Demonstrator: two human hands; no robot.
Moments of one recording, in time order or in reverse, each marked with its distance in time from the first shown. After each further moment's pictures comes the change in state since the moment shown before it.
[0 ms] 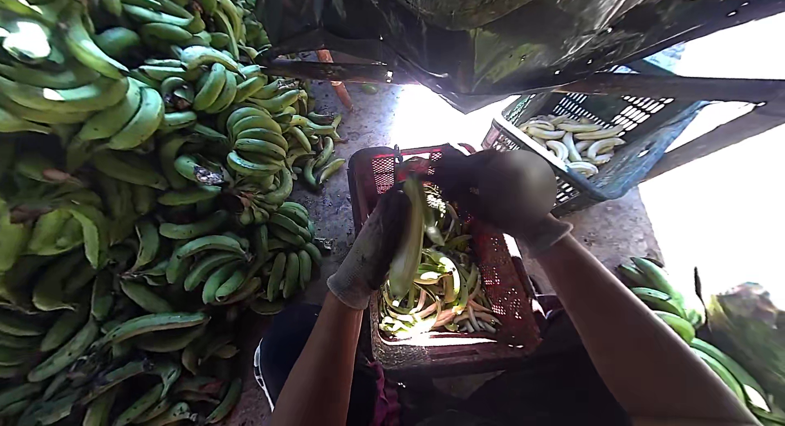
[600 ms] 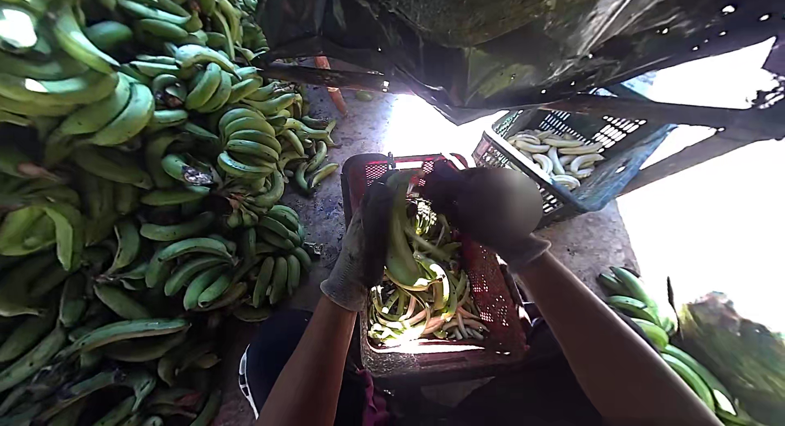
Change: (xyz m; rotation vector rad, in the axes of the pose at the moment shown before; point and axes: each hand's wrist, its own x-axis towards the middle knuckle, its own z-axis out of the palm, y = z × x) left_hand 0.006 -0.003 0.000 -0.114 0.071 0.100; right_hand -0.009 -0.016 0.002 -0.091 0.014 0.088
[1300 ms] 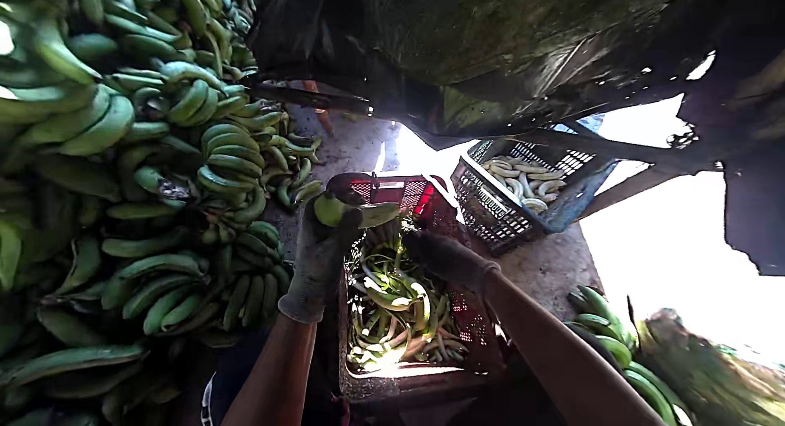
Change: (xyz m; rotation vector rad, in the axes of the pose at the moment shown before) left_hand 0.004 0.012 -0.018 0.110 0.281 0.241; right_hand -0.008 -0.017 0.008 0.284 -0.762 0.511
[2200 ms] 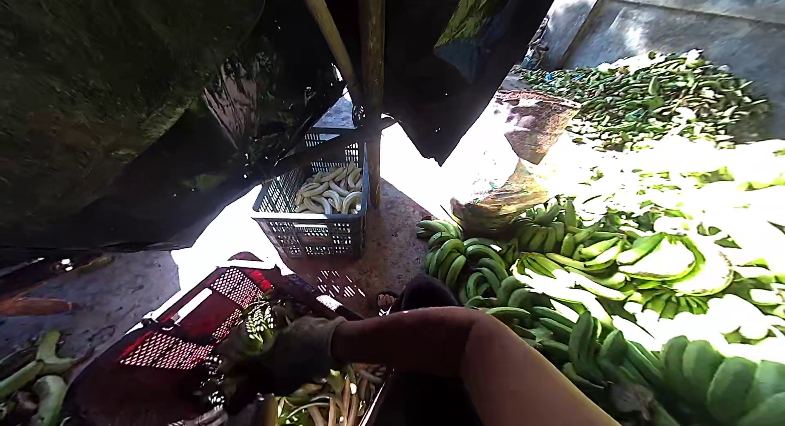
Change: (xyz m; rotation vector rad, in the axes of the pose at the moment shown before) left_hand -0.024 -0.168 0.038 1.300 -0.650 -0.538; right_hand -0.066 0.022 0.009 -0.212 0.059 -0.118
